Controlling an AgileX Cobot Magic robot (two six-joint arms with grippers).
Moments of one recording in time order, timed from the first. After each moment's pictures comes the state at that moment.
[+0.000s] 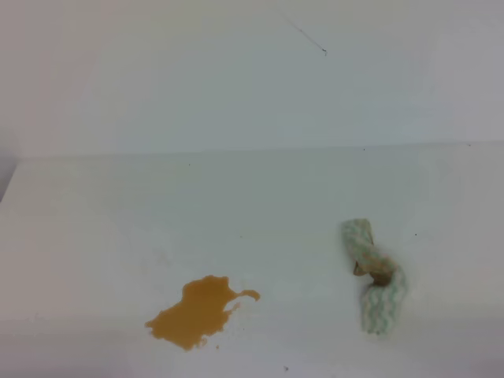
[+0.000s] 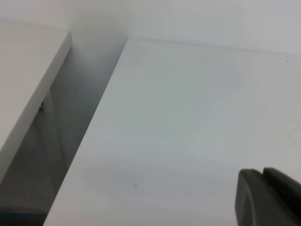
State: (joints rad) left arm 0.14 -0.03 0.04 -0.09 0.30 -0.07; right arm -0.15 -0.01 0.00 -0.06 0.34 -0.06
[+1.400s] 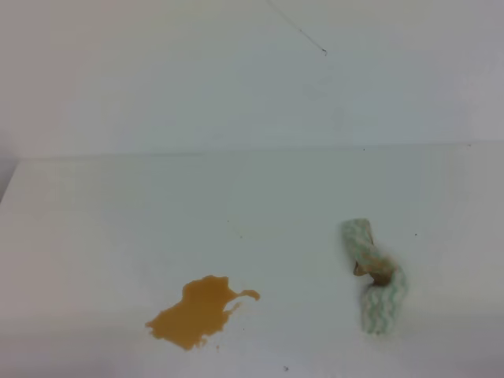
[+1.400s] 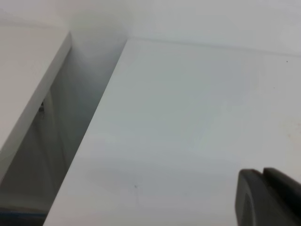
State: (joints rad) left arm 0.14 -0.03 0.04 -0.09 0.30 -0.07; right arm -0.15 -0.02 0.01 -0.06 0.34 -0.06
